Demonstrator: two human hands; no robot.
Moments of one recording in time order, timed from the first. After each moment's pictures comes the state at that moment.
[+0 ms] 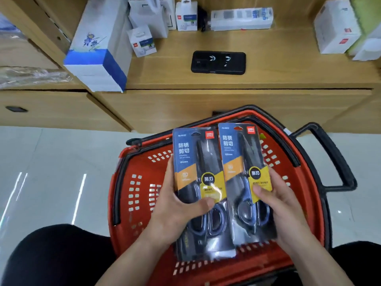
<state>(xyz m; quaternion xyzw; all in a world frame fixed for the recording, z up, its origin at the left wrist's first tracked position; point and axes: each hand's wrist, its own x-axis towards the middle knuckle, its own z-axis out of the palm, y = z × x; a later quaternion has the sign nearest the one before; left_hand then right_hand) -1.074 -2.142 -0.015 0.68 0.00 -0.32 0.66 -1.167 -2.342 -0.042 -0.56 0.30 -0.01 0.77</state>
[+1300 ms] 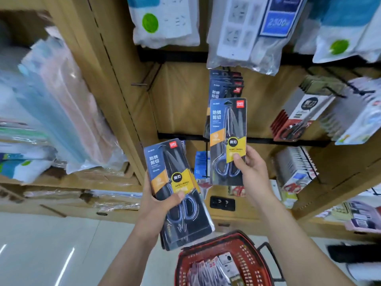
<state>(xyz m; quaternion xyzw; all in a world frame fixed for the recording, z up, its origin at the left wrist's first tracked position) -0.888 -2.039 0.601 0.64 0.01 -0.19 0.75 -0.909 -2.285 0.607 -0.65 0.23 -0.19 0.70</state>
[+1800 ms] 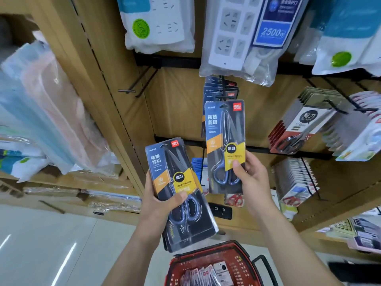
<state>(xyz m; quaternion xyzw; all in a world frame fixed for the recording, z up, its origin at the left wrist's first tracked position) -0.886 -2.094 0.612 0.62 0.01 -0.16 0.76 -0.905 -2.321 0.619 -0.66 0.18 -0.18 0.70</state>
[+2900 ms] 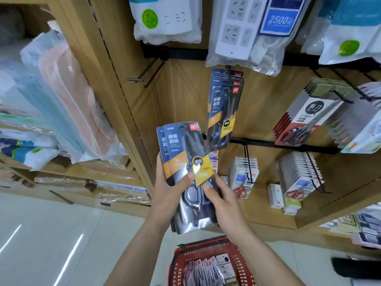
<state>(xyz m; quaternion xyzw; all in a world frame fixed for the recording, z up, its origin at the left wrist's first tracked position) -0.891 -2.103 0.612 0.66 -0.02 -0.11 0.75 -0.953 -2.241 0.596 -0.68 0.12 -0.04 0.73</state>
